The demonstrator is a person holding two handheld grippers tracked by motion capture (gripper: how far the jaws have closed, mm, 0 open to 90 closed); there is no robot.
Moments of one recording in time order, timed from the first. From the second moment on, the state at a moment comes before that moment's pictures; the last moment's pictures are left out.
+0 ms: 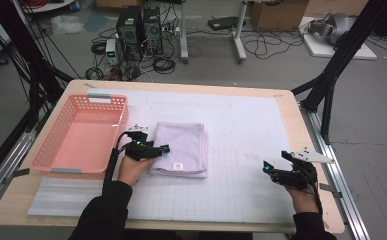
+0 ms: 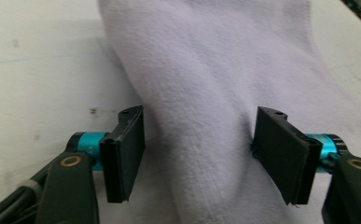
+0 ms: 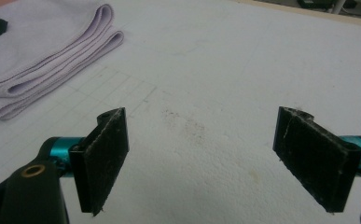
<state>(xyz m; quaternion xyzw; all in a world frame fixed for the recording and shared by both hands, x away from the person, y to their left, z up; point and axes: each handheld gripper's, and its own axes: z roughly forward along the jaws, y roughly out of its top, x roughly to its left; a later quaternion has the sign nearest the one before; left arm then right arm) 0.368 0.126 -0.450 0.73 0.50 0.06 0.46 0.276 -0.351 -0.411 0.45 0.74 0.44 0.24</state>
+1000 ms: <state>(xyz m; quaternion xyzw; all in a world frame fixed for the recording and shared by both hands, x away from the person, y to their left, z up) 0.352 0.118 -0.398 0.74 0.39 0.10 0.54 0.275 -0.352 -0.410 0.45 0.74 0.44 0.24</state>
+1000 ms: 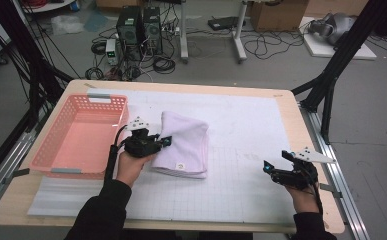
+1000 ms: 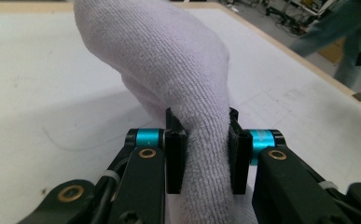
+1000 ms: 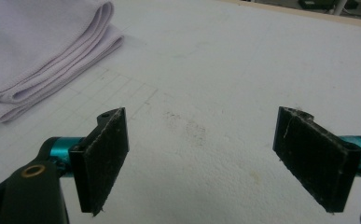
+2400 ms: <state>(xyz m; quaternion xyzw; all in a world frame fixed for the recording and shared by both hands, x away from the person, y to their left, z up) 0.329 0.204 -0.297 0.70 0.29 0.19 0.62 0.277 -0.348 -0.409 0.45 0.74 0.45 0.24</state>
